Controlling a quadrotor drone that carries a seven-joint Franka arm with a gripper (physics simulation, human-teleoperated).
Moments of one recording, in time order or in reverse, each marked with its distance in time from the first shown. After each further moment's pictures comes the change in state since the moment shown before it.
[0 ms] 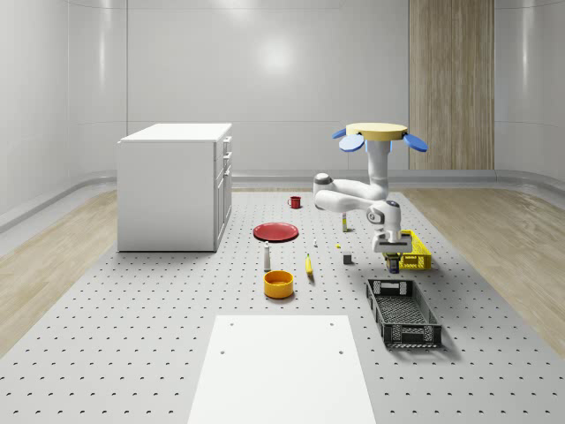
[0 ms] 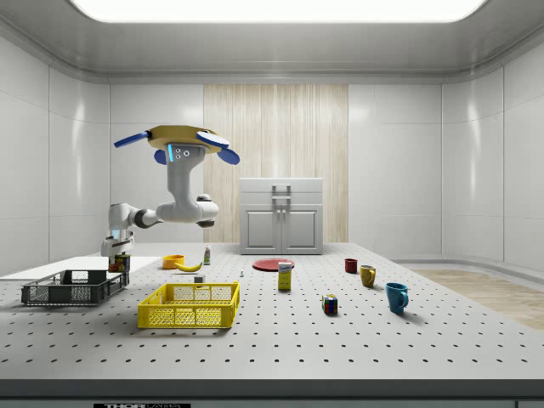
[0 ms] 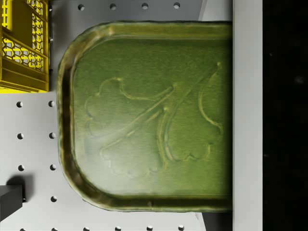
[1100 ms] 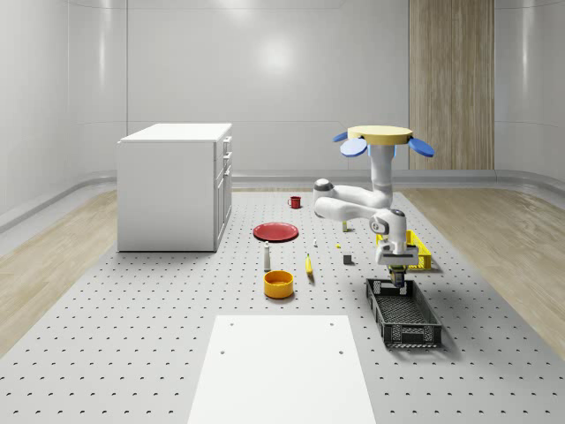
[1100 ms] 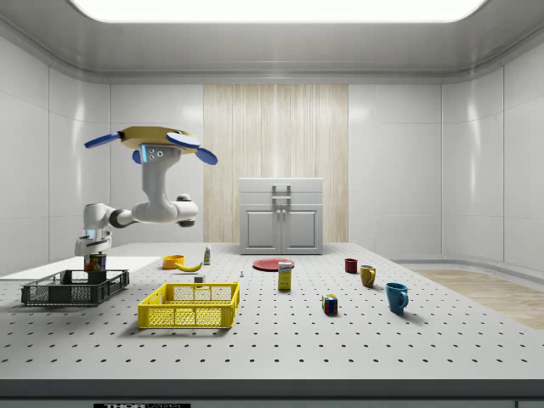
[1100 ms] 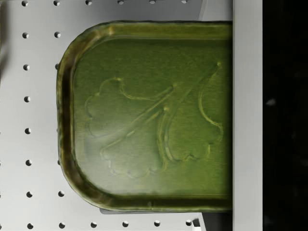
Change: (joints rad) arm 0.000 -0.003 0.000 0.000 0.001 0.002 0.000
